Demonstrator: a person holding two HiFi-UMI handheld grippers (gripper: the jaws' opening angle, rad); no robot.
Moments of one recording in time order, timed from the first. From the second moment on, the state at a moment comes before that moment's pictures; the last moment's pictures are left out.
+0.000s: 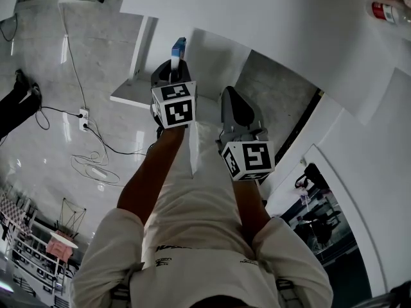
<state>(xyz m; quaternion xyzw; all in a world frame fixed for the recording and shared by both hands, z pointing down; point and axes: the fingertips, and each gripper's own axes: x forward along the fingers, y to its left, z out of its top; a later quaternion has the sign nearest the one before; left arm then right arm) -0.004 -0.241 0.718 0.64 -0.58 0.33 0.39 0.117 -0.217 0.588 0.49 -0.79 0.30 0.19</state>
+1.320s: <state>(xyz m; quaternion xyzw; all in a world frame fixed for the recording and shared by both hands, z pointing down) 0.007 -0.253 0.791 0.62 -0.53 0.40 0.43 0.124 -0.212 0.609 0.51 -0.78 0.32 0.20</state>
